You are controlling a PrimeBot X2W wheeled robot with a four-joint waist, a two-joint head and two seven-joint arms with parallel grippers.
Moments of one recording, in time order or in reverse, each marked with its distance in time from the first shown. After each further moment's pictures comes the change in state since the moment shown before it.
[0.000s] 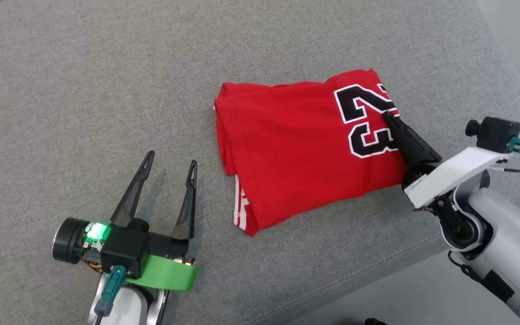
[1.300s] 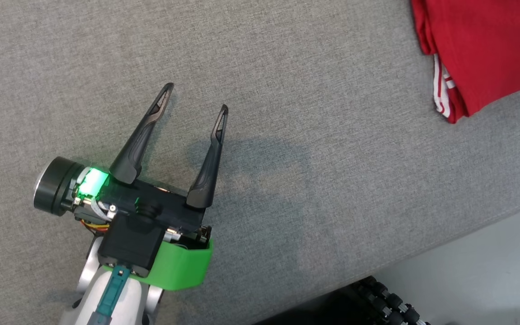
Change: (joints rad) left arm -0.144 0.055 -0.102 -0.297 0.072 -0.017 0.086; right arm -0.174 -0.302 -0.382 0.126 -0.051 0.000 0.000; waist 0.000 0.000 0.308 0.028
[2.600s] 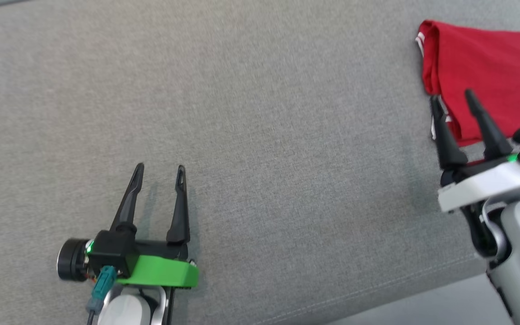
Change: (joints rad) left arm 0.146 -0.066 0.080 0.323 -0.228 0.122 -0.081; right arm 0.356 0.447 -0.144 -0.191 -0.693 0.000 0.000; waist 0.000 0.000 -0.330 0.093
